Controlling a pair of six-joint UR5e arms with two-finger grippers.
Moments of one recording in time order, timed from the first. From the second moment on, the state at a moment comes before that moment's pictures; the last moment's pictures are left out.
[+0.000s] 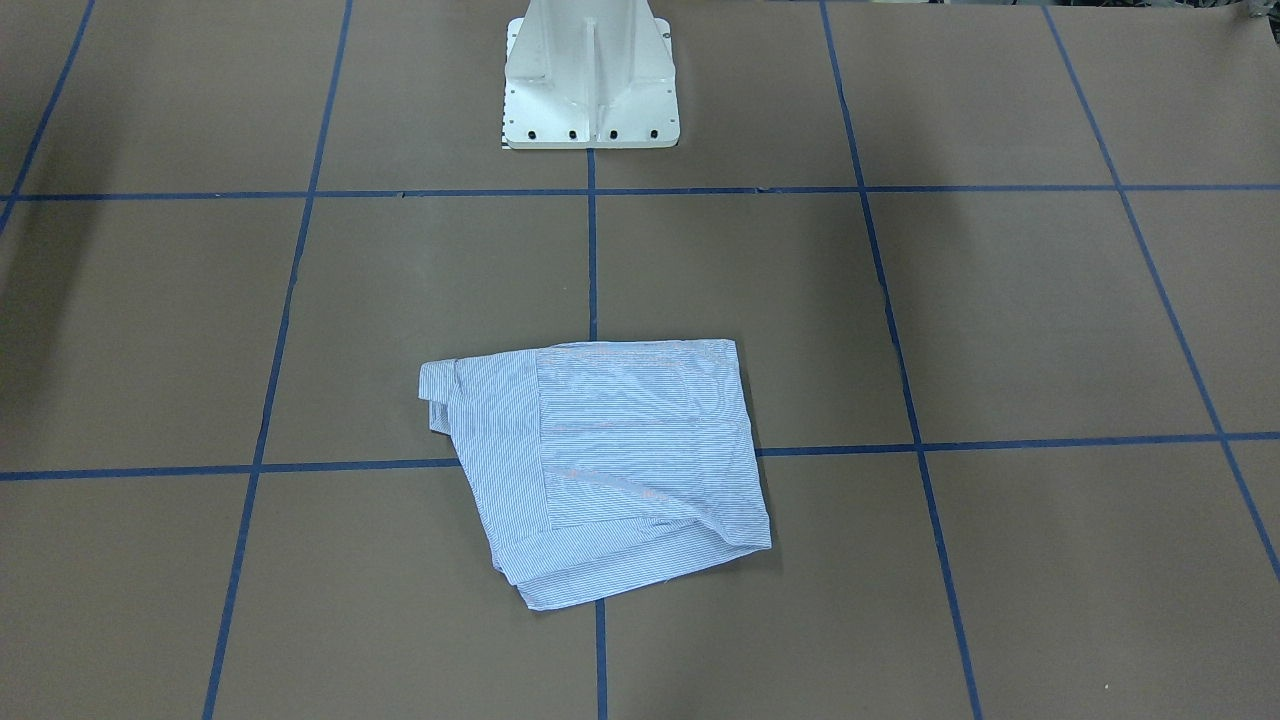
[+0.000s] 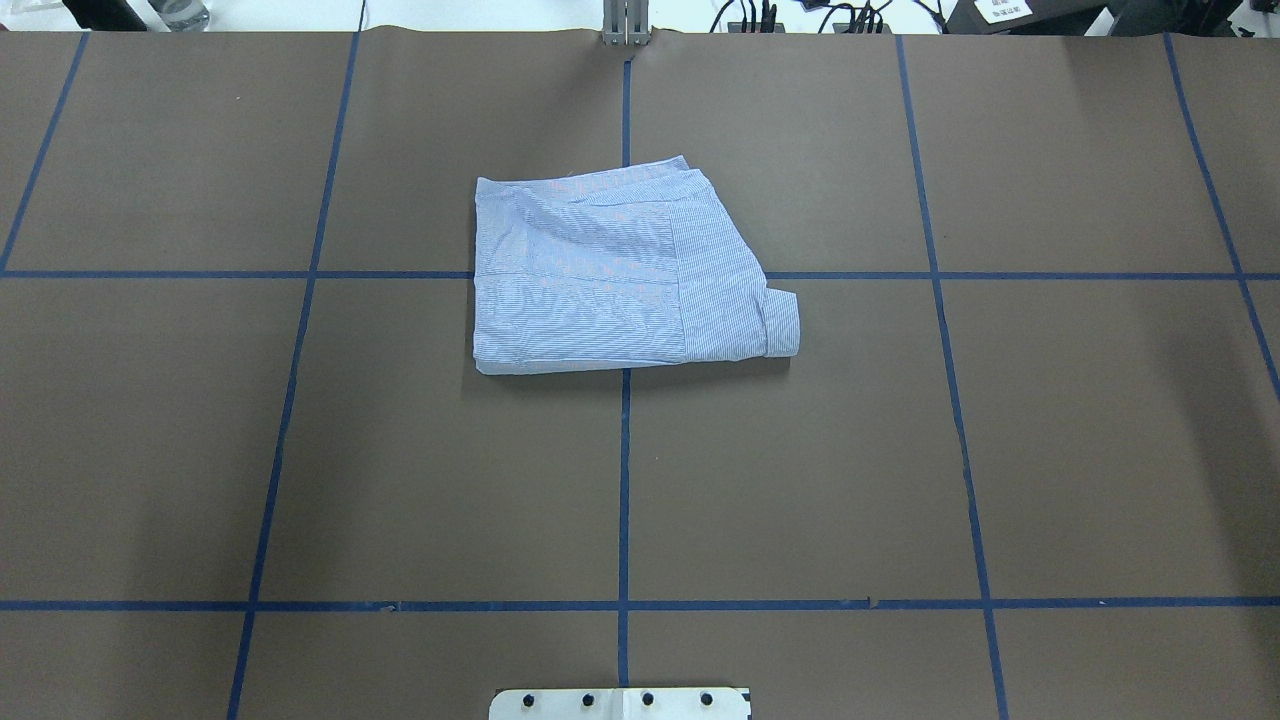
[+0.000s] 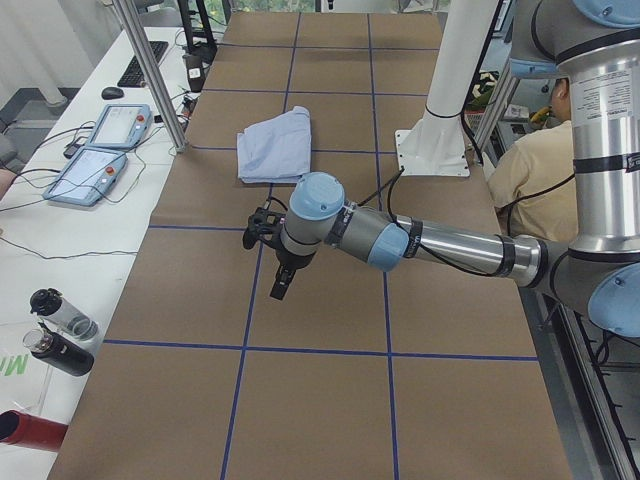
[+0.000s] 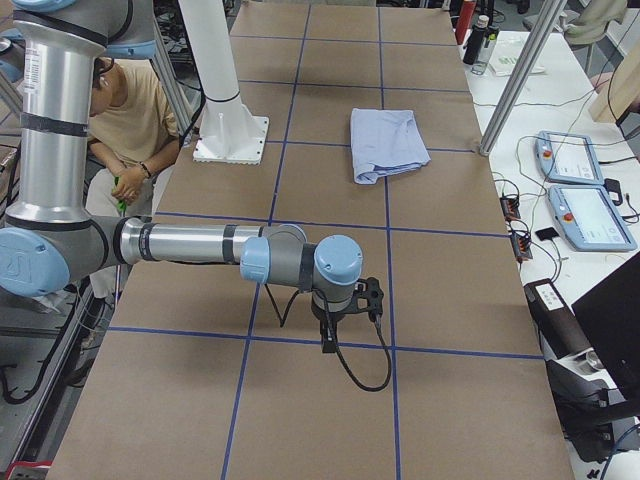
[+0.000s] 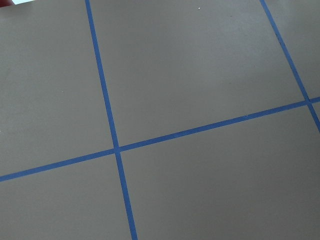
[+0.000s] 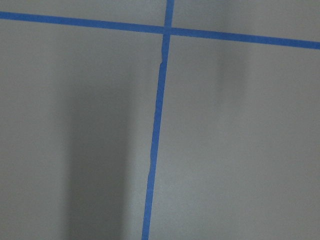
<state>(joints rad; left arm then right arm) -1.55 -1.40 -1.93 -1.84 -2.39 -0.09 1.58 -1.74 1.76 -1.67 2.35 -0.15</state>
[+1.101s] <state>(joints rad) -1.55 -1.39 -1.92 -1.83 -2.38 -0.09 1.58 -1.77 1.75 -1.56 2.34 -0.05</state>
